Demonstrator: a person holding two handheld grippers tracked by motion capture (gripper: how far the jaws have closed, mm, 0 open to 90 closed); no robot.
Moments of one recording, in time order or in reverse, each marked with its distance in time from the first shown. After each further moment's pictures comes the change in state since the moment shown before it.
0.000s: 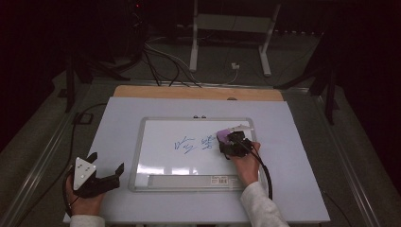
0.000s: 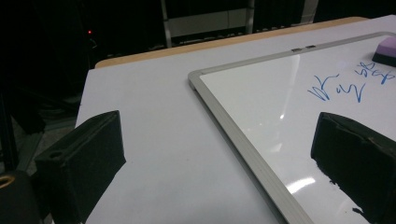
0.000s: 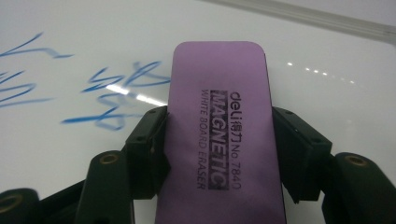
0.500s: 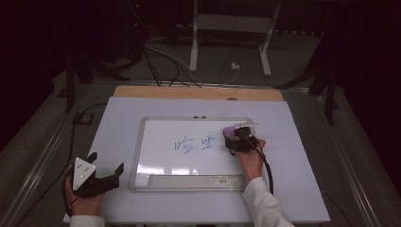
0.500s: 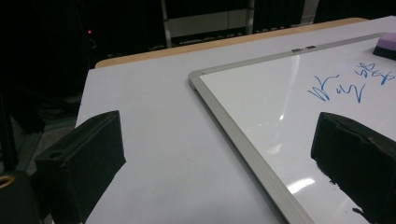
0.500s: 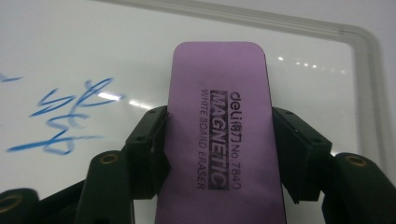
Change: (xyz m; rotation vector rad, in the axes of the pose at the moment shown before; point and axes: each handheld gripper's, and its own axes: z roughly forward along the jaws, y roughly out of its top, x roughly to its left) left arm 0.001 0.000 0.000 -0.001 -0.001 -0.002; right arm -0.029 0.007 0.007 -0.006 -0.053 0.085
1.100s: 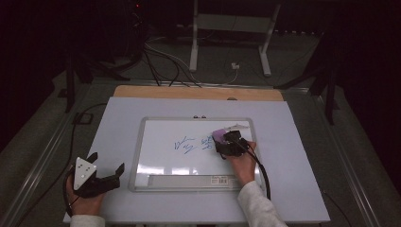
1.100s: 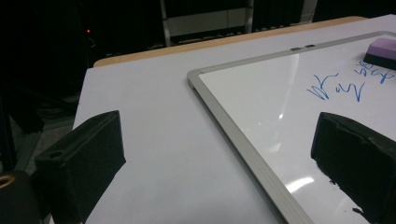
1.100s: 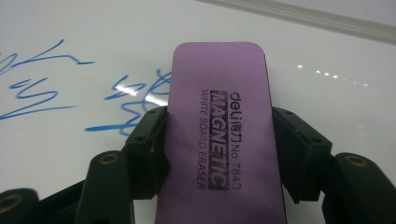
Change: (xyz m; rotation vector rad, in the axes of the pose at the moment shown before) left arm 0.000 0.000 0.000 0.004 -0.001 0.001; right arm 0.033 -0.004 -0.002 -0.001 0.077 -0.077
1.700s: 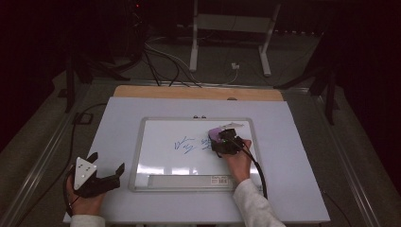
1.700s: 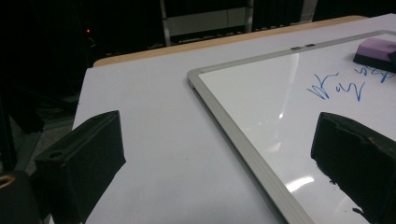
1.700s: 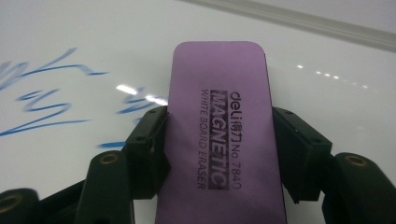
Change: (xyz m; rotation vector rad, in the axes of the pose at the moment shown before) left arm 0.000 0.000 0.001 0.001 -0.001 -0.001; right arm 0.016 0.007 0.007 0.006 0.017 -0.015
